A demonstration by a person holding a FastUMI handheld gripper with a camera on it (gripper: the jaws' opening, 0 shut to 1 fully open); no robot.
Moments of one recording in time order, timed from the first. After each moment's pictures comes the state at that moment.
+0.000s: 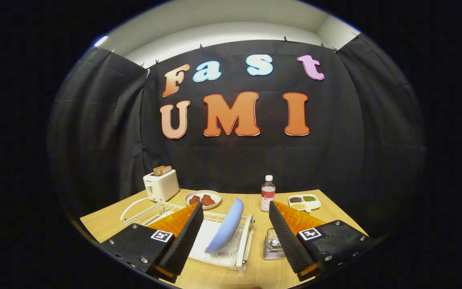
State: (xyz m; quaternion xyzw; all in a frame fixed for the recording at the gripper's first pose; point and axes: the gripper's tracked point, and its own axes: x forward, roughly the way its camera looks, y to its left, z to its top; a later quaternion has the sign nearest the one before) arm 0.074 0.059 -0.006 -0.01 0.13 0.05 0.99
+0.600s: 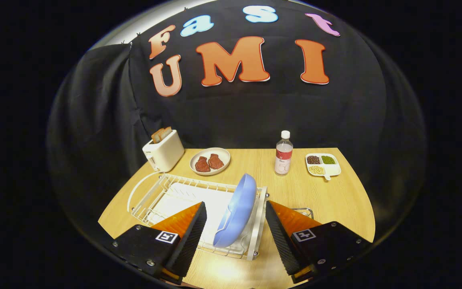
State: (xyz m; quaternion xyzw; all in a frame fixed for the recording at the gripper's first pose) arm 0.116 0.068 -0.072 0.00 0.38 0.06 0.92
